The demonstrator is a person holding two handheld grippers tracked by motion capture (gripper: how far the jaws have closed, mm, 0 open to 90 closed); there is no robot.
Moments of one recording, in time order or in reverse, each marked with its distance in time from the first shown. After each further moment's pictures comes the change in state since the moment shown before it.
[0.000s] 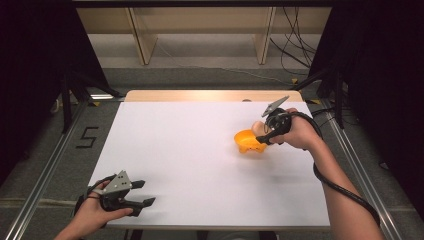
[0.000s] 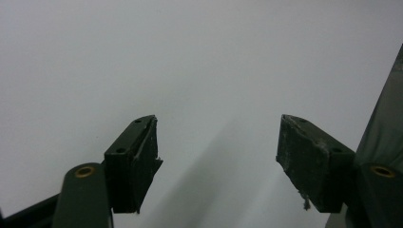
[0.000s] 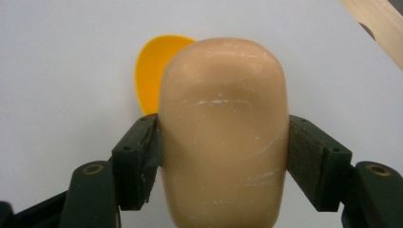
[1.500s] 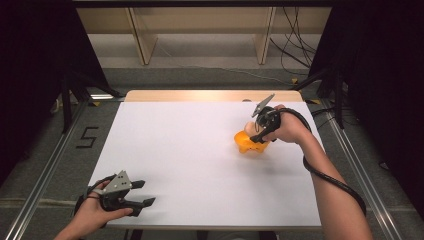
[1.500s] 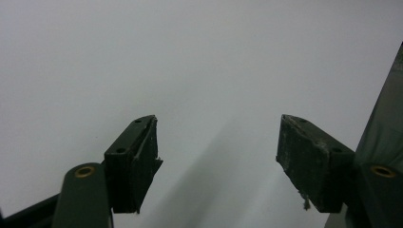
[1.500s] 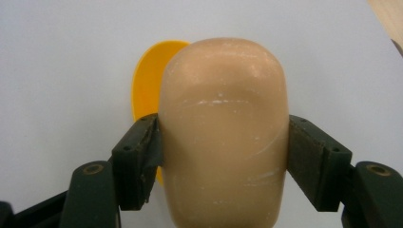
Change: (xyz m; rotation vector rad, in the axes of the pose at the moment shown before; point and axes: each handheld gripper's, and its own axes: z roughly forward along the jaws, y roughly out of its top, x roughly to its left) left arm -0.001 0.000 0.001 -0.011 -0.003 -0.018; right arm -0.003 0.021 0.024 0.069 0.052 -0.117
